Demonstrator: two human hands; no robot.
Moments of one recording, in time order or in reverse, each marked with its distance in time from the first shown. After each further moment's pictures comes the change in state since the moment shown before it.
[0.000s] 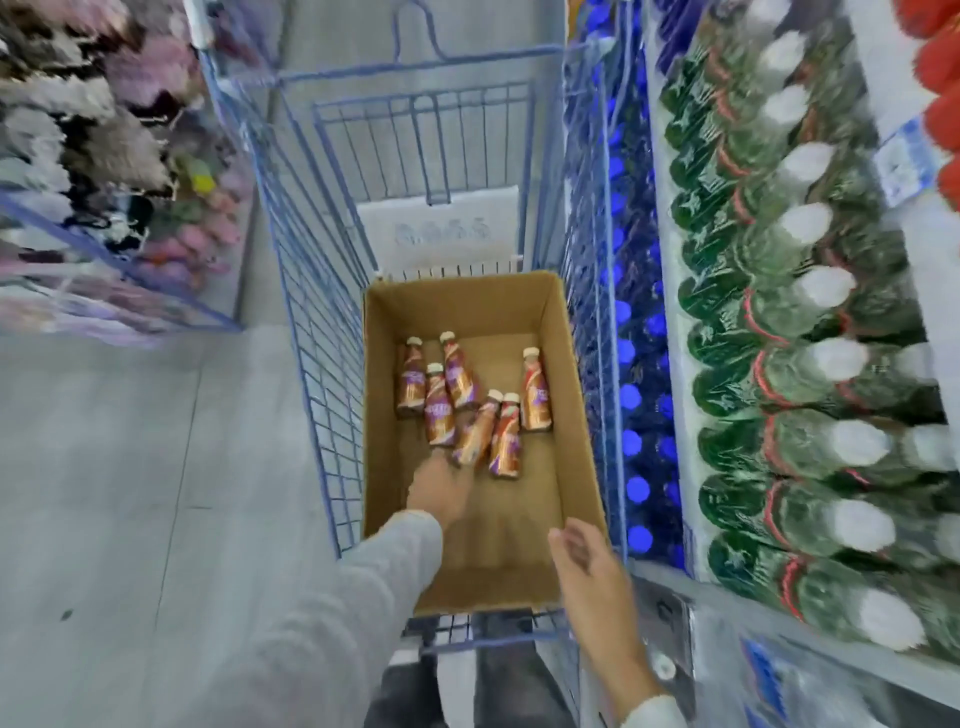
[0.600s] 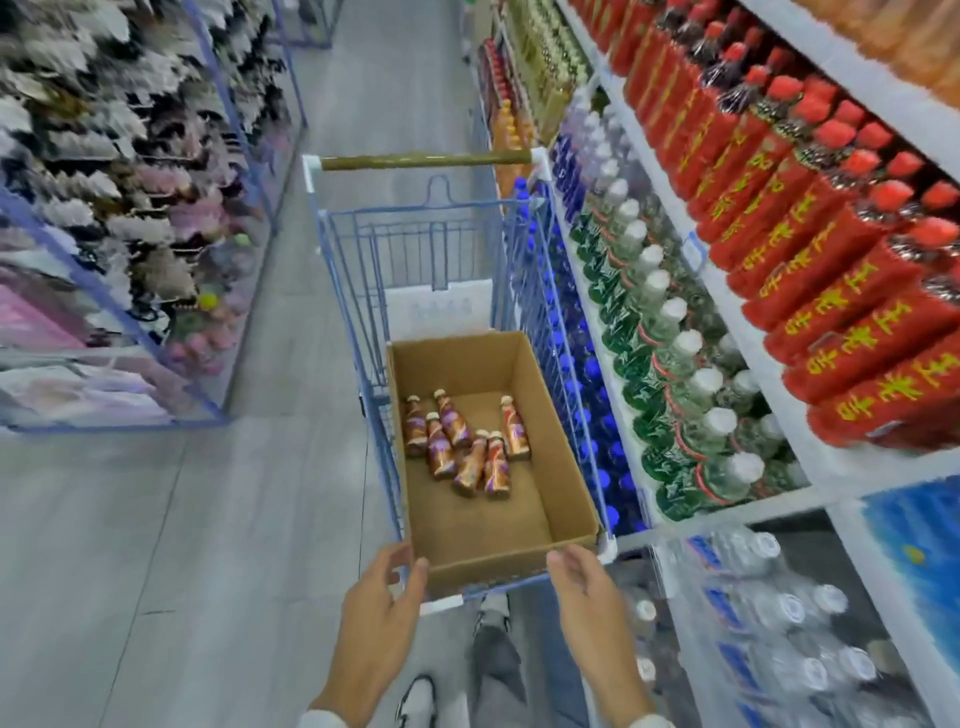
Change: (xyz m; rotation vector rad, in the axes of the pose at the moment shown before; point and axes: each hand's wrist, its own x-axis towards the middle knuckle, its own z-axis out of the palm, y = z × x) left_hand -0.244 -0.154 -0.100 -0.311 0.131 0.395; right_hand -0.187 0.055 0.038 0.097 0.190 -0.215
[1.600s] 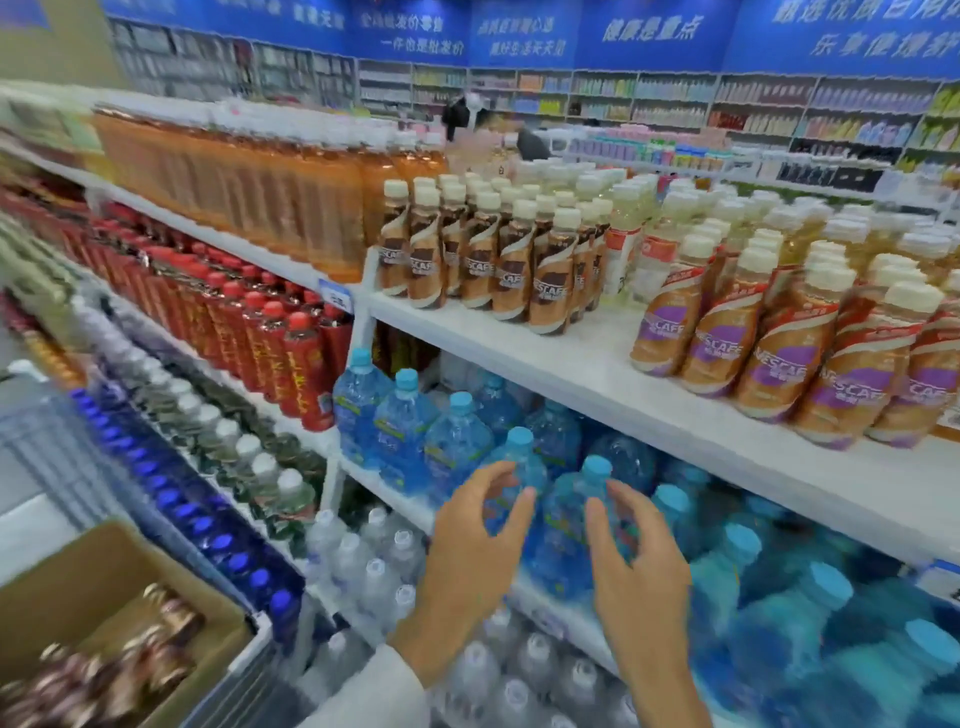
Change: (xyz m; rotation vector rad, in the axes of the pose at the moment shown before) left_hand -0.375 0.217 0.319 -0.071 -0.767 0.953; right_hand -0.285 0.187 -0.357 0.390 1.222 -0.327
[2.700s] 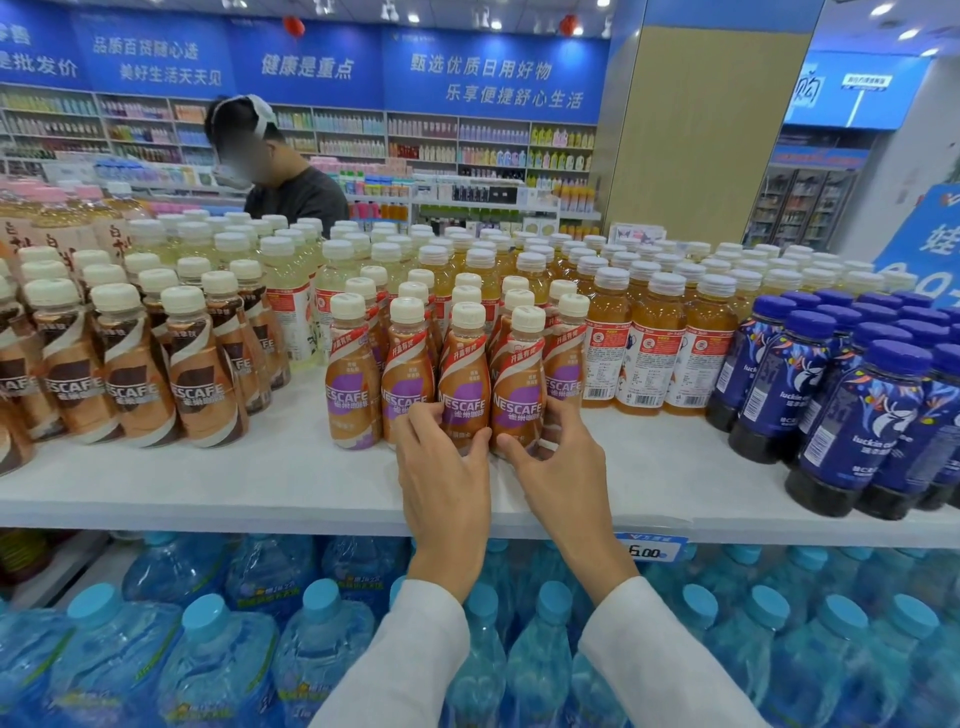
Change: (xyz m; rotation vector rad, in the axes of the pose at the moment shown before) left_hand 0.084 0.124 0.220 0.065 -0.042 0.219; right_hand 0.161 0.016 -0.143 -0.268 0.395 0.003
